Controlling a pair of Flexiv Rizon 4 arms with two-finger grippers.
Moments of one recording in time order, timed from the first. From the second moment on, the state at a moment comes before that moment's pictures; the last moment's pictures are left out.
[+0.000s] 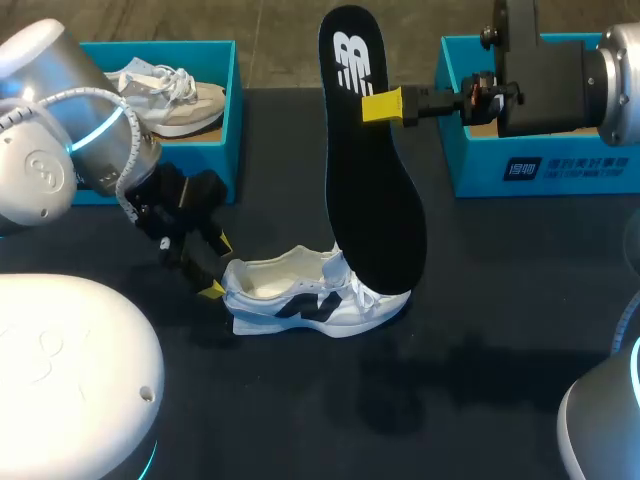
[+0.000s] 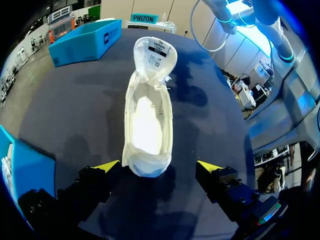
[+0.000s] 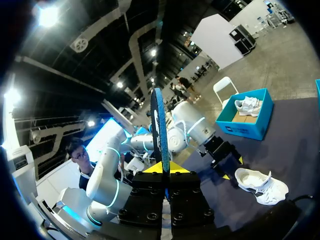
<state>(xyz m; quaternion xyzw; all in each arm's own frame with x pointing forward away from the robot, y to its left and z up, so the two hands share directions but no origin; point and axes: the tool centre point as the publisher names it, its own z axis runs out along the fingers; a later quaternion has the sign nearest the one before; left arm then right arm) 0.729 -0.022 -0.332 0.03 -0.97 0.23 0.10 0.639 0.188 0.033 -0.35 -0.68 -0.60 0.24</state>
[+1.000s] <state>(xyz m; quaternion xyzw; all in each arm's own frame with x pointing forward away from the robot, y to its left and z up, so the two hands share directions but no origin) 0.727 -0.038 -0.314 0.04 -1.00 0.05 0.00 0.639 0.188 0.033 -0.35 -0.68 -0.60 0.24</state>
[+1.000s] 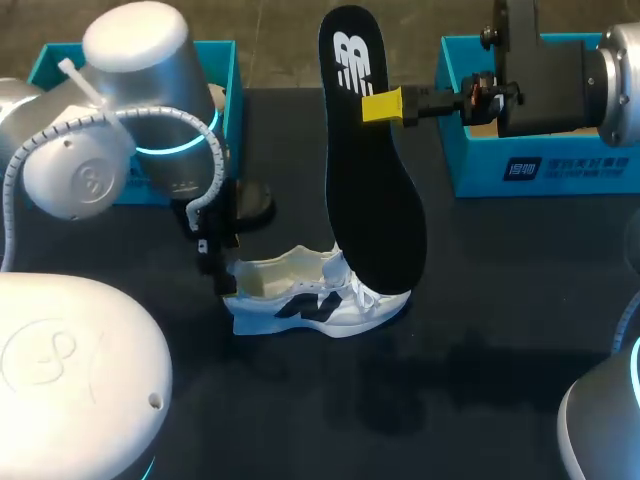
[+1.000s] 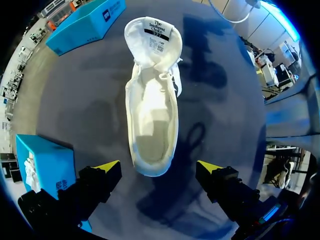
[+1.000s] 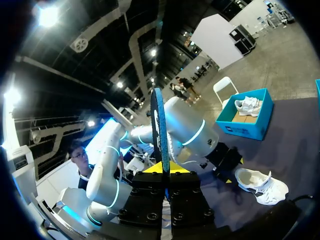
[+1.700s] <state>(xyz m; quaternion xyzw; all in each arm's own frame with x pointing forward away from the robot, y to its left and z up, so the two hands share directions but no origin) 0.736 -0.050 -0.318 0.04 -1.00 0.02 0.01 0.639 0.188 0.033 -0.35 -0.68 -0.60 0.24</state>
